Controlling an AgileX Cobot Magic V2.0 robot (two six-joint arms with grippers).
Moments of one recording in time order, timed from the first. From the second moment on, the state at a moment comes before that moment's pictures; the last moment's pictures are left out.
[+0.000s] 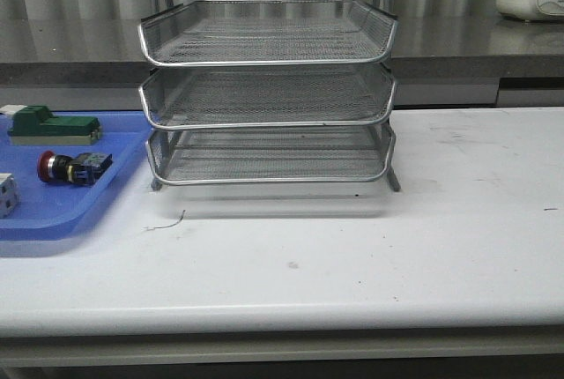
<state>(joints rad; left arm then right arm) -0.05 -0.01 0.01 -0.03 0.17 0.09 0.00 -0.01 0.03 0.07 0.17 0.01</state>
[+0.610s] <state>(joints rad) -0.05 -0.01 0.01 -0.03 0.17 0.09 0.00 -0.01 0.03 0.07 0.17 0.01</state>
